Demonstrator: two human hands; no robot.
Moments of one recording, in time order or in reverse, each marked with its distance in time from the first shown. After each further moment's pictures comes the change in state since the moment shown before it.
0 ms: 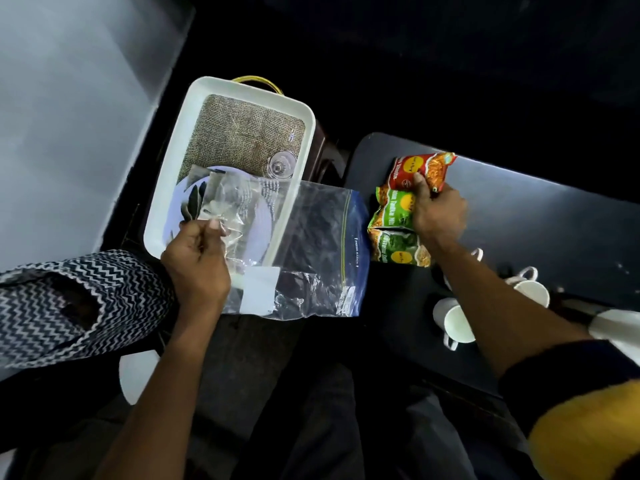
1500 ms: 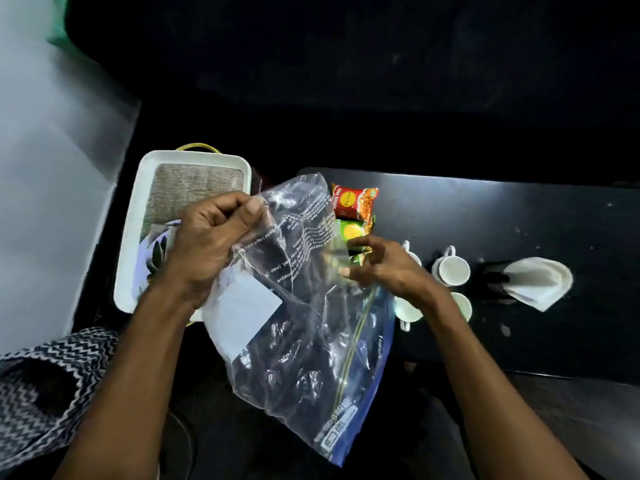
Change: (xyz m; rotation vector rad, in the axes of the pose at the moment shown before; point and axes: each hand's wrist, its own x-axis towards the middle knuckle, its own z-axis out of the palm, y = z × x) left_hand -0.042 0.196 0.017 -0.384 -0.861 0.082; right_hand -0.109 0.003 -0.139 0.345 -0.748 -0.036
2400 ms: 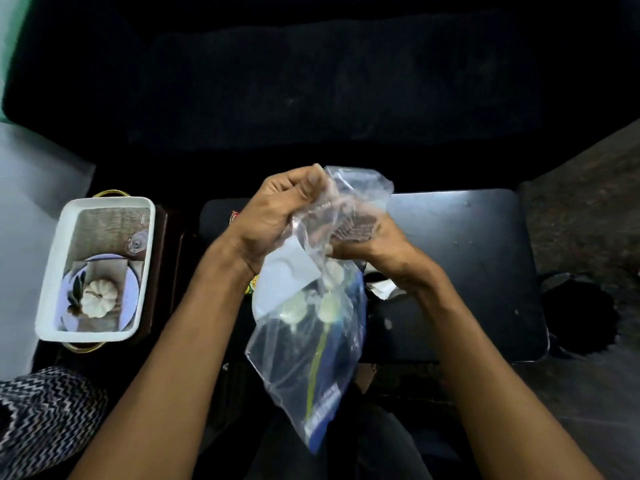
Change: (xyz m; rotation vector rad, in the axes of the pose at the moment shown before) left_hand 0.012 0.075 0.324 -0.250 -0.406 -0.046; right_hand -0.155 0.011 -0.218 0.354 -0.009 -0.476
